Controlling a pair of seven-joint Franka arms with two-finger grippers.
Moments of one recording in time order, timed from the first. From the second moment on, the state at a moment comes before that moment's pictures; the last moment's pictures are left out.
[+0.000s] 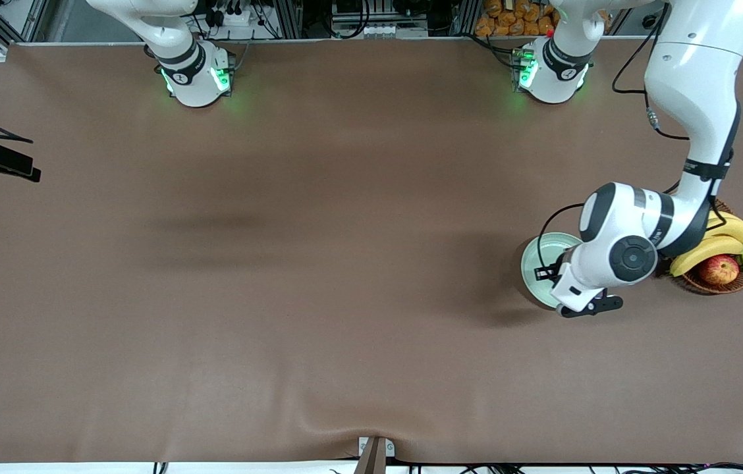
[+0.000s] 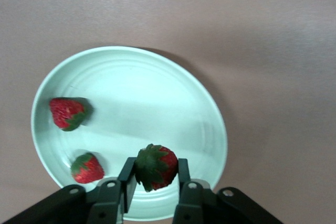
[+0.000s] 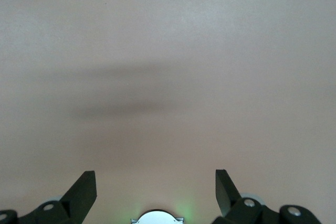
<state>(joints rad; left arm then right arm) 0.06 0.57 -0.28 -1.74 0.18 2.08 -0.45 -0.07 0.08 -0.04 -1.50 -0.01 1.41 -0.07</state>
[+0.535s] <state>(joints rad) 0.07 0.44 -0.29 -1.71 0.18 2.07 -0.45 -0.06 0.08 -0.03 -1.50 -0.01 1.43 -0.07</state>
